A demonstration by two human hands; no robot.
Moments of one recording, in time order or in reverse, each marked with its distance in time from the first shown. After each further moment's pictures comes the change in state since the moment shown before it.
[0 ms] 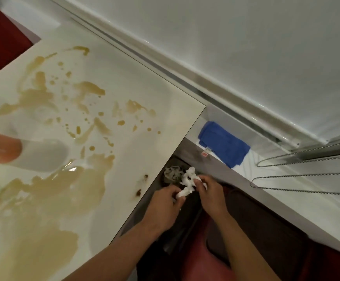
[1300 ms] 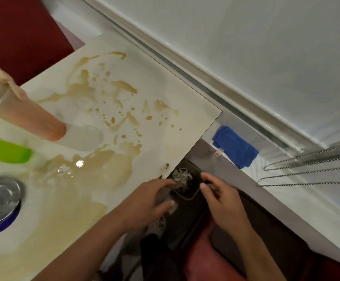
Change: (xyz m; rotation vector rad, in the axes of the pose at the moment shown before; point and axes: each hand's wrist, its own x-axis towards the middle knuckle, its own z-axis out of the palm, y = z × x) left_hand -0.088 0.000 -0.119 0.178 -0.125 0.195; right_hand -0.109 -0.114 -0.049 0.026 -0.134 -0.191
